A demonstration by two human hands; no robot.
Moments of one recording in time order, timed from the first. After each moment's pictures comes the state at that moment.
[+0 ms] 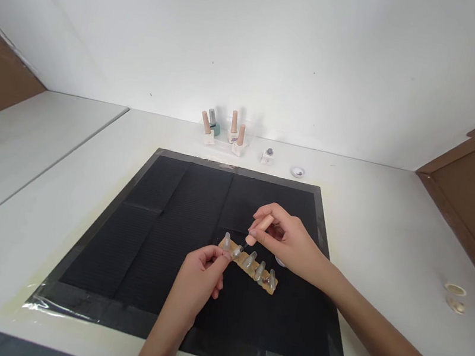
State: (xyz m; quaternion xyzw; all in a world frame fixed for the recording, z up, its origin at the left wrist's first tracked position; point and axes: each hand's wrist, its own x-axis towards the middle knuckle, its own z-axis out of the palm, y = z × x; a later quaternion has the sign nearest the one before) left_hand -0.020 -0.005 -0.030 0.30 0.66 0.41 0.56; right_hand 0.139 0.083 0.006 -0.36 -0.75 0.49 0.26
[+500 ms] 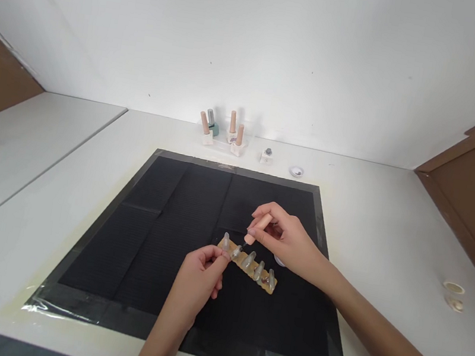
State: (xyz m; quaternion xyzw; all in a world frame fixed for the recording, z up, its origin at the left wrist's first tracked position) left_hand -0.019 -0.004 -0.028 0.29 0.66 0.41 0.55; right_hand 0.139 0.084 0.005 -0.36 -0.75 0.50 0.26
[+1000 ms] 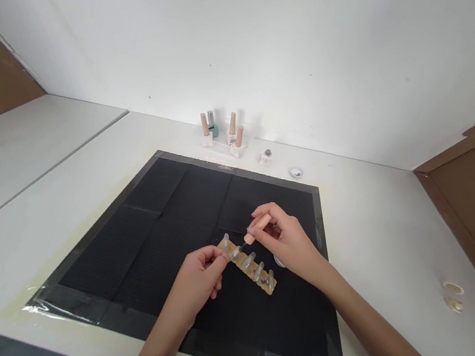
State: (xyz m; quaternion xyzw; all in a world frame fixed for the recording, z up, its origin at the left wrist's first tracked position) left_hand -0.019 -0.004 -0.029 0.29 0.66 0.41 0.55; right_hand 0.139 0.084 0.003 -0.36 -0.74 0.50 0.26
